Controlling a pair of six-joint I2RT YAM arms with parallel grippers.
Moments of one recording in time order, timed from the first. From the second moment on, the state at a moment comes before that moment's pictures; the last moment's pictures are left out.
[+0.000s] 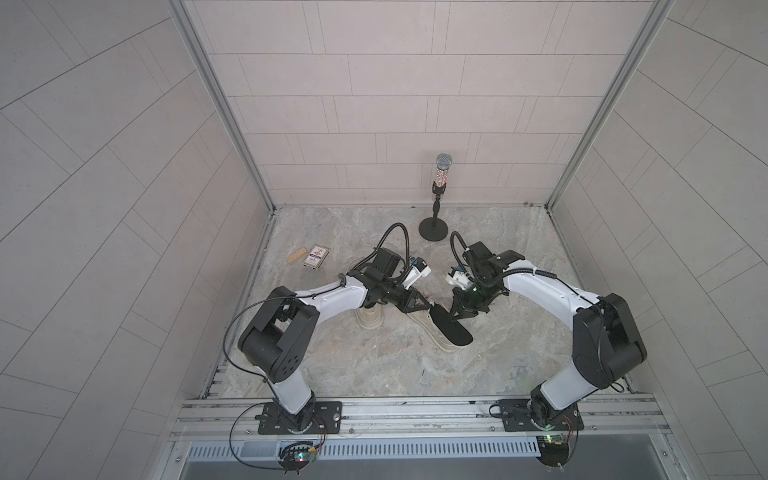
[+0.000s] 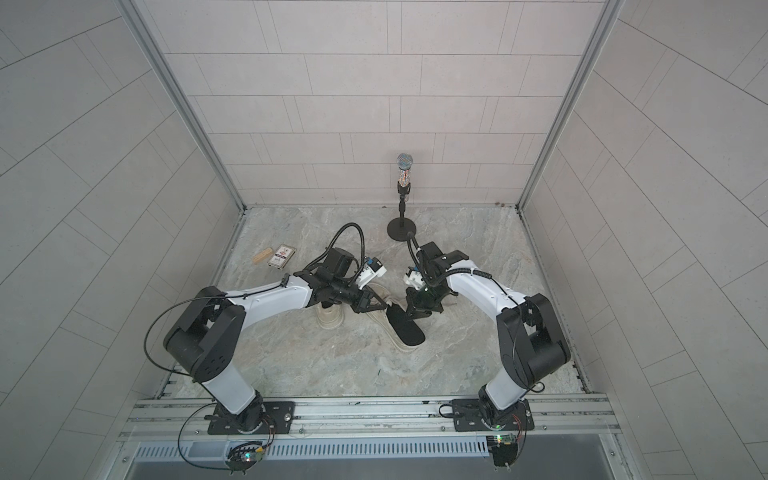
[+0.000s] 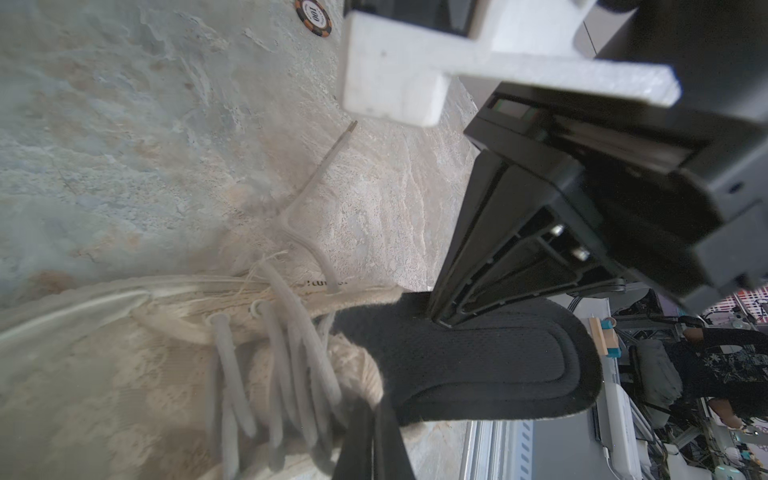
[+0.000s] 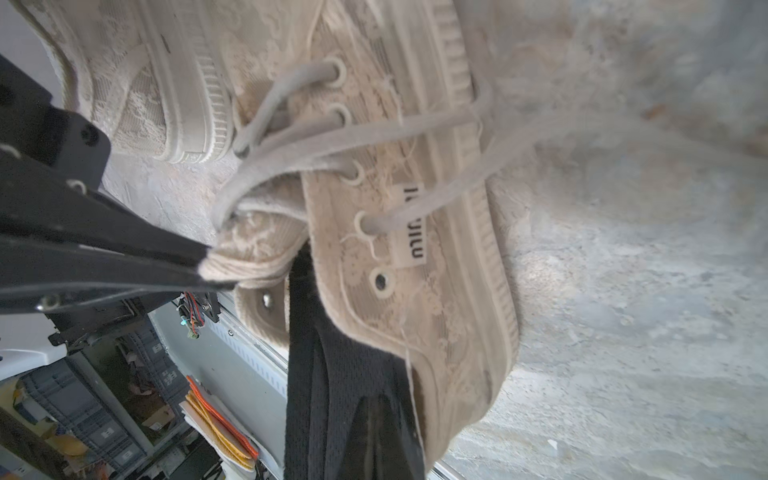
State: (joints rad) left arm -0.60 1.69 0.99 -0.17 0.82 -0.10; right arm 0.40 1.59 1.13 -0.98 -0.59 0.28
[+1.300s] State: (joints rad) left arm -0.63 1.69 1.01 -0.25 0.79 0.00; right arm 0.39 1.60 1.09 -0.99 -0.66 0.42
